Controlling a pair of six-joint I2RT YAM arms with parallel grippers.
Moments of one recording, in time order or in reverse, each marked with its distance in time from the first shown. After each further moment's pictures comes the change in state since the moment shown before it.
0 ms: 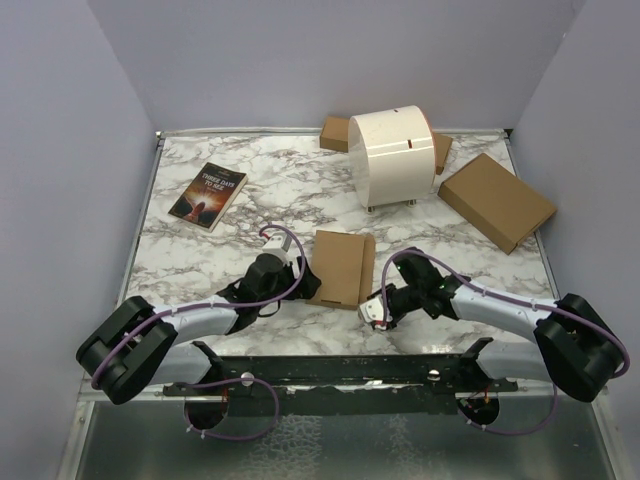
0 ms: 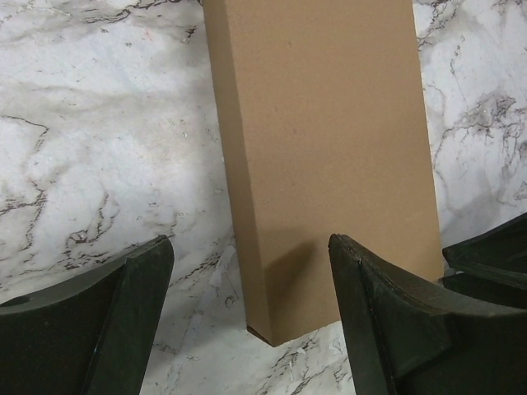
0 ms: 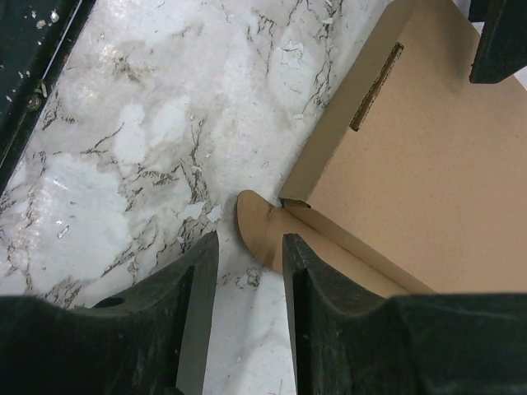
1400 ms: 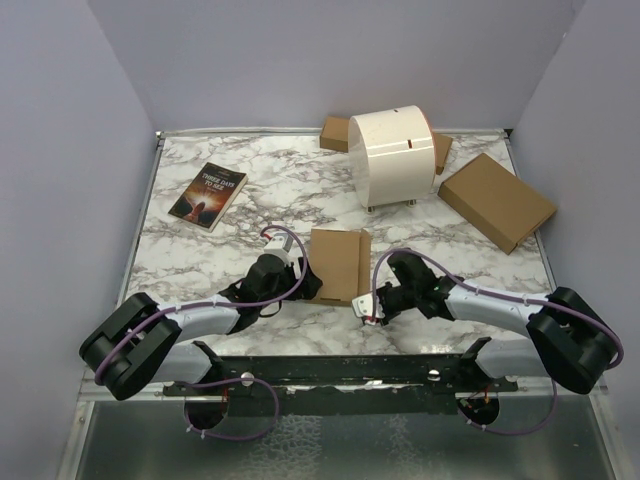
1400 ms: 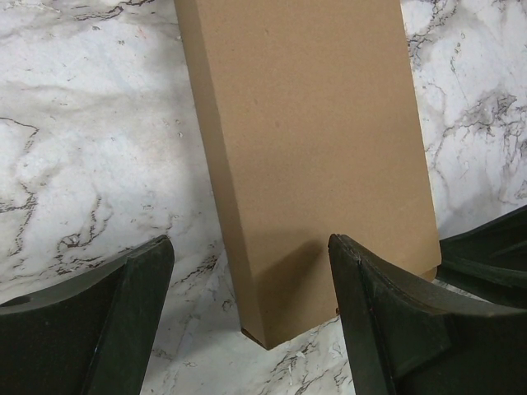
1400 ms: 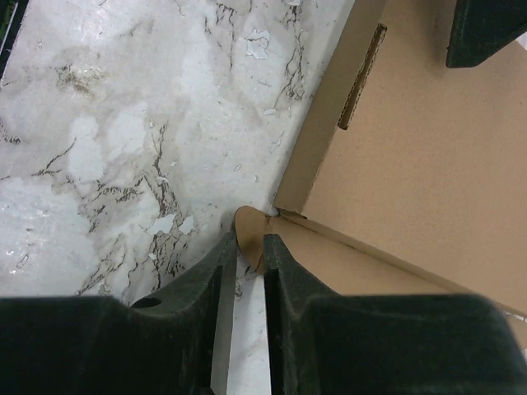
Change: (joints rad) left arm -0.009 0.026 -0.002 0.029 0.000 -0.011; right arm 0.048 0.047 0.000 0.106 0.088 0.119
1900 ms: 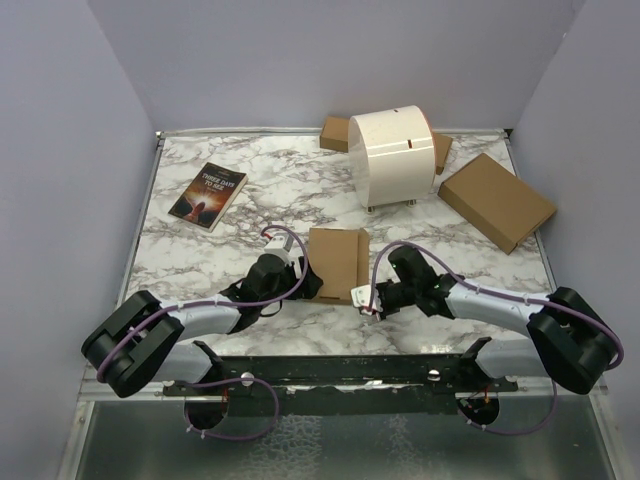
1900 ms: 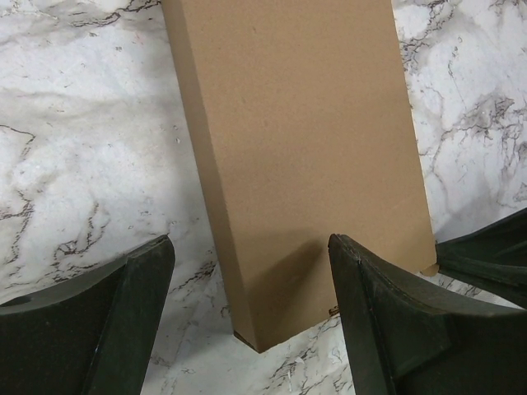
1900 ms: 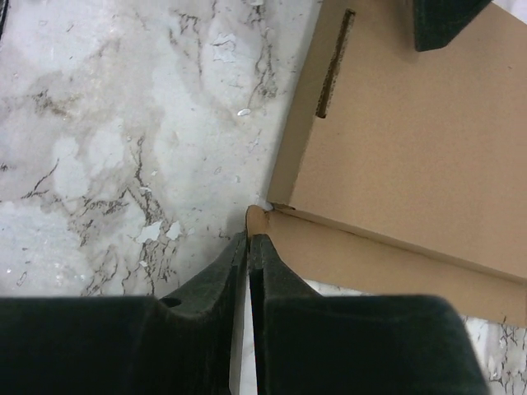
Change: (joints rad) left arm 0.000 0.016 0.000 0.023 0.000 0.001; right arm -0.018 0.000 0.007 0.020 0.010 0.121
